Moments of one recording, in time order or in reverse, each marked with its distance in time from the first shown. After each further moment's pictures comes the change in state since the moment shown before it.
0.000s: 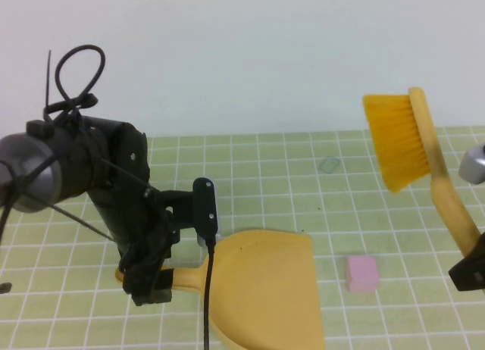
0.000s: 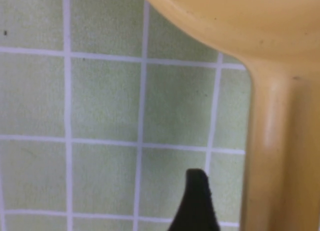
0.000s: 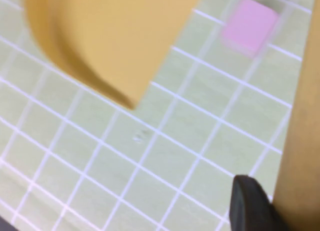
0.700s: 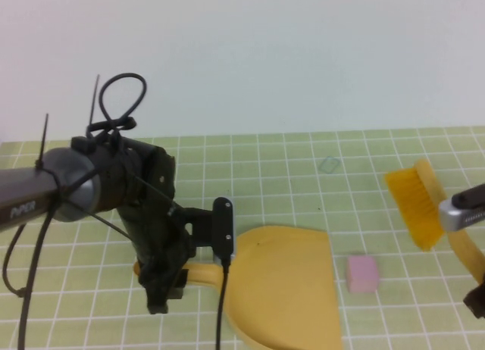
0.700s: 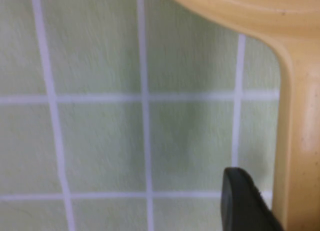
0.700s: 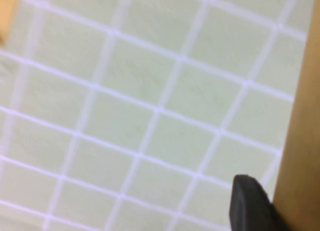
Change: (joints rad) right arm 0.106 0.170 0.000 -0.407 0.084 0.350; left arm -0.054 0.090 0.000 0.058 -0.080 0.012
